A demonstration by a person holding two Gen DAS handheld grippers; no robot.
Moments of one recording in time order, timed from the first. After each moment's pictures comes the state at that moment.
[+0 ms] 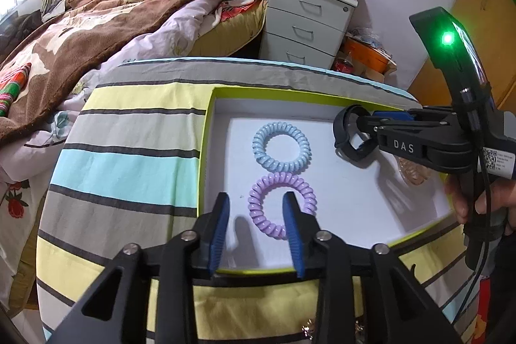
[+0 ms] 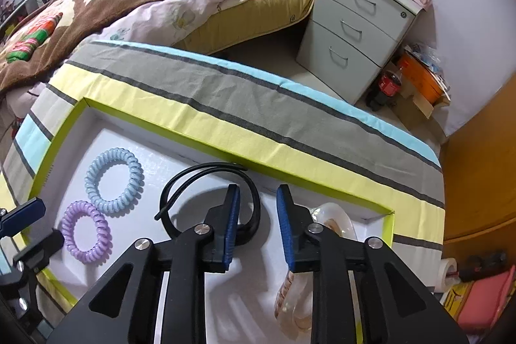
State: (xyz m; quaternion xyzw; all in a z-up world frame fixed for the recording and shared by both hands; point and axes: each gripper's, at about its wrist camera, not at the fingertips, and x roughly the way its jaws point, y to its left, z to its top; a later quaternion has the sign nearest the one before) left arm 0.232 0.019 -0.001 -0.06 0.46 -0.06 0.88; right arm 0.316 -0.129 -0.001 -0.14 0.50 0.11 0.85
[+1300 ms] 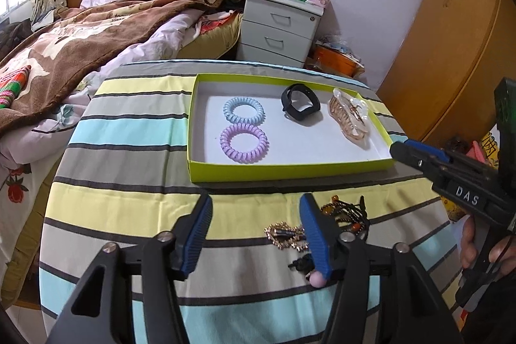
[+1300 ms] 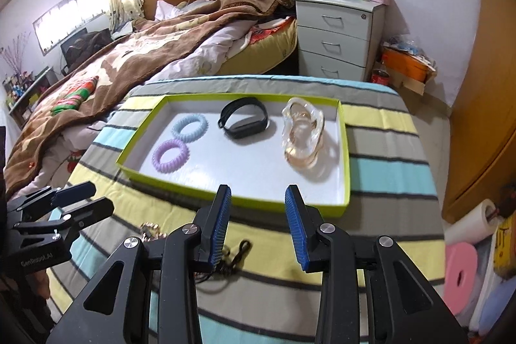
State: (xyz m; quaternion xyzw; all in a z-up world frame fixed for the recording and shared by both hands) left arm 0.138 0.018 0.026 -0.06 0.42 -0.11 0.90; right arm 0.152 -0.185 0.037 0.00 0.42 0.13 0.90
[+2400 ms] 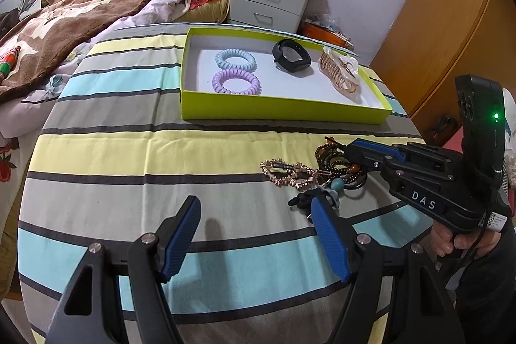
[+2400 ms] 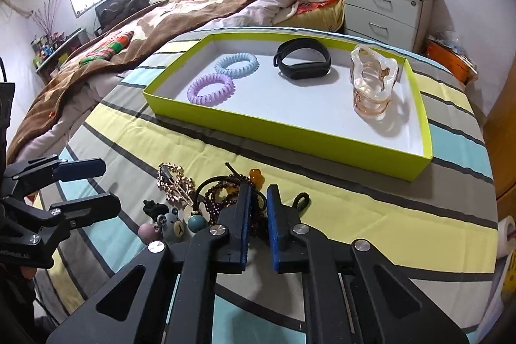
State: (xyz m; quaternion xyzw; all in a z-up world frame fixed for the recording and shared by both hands) left arm 0.109 0.021 -0.006 -0.07 0.46 -0.14 0.87; right arm 0.138 -0.153 -0.016 -0.03 0.44 0.22 0.87
